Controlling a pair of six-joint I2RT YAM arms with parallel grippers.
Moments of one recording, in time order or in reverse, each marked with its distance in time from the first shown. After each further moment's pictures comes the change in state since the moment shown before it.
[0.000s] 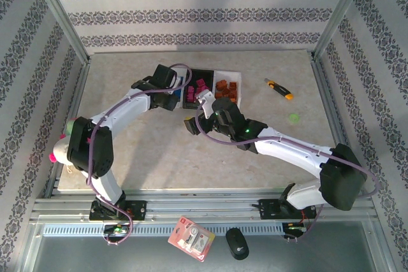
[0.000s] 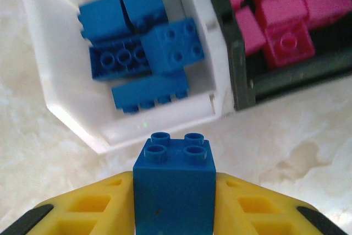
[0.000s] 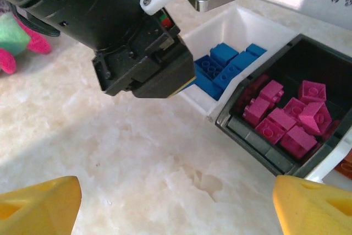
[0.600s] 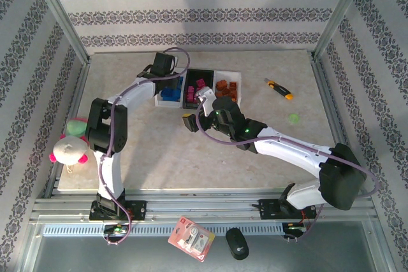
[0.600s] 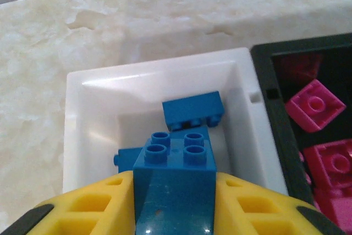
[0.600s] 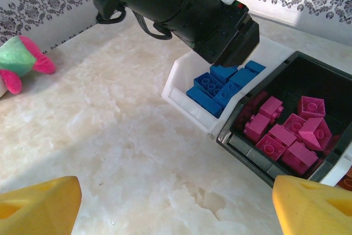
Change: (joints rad) left arm 0.103 0.297 0.209 0.309 0.009 -0.071; right arm -0.001 0.005 0.000 0.053 0.007 0.019
